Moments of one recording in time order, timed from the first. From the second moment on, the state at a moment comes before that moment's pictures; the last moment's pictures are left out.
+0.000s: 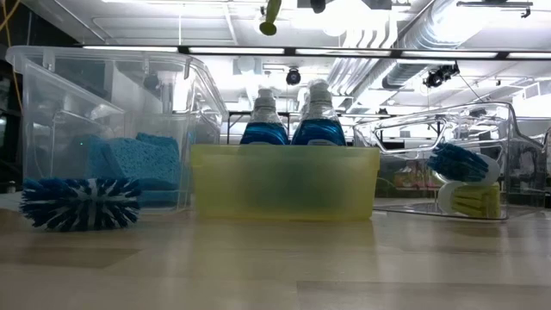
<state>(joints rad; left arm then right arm) 0.43 1.51 1.76 -0.30 0.44 -0.14 -0.29 1.51 1.49 -0.01 -0.12 0.11</state>
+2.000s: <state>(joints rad) 0.20 1.33 1.68 -0.83 -0.15 -0.25 -0.35 1.17 1.49 -1.33 -0.07 -0.60</state>
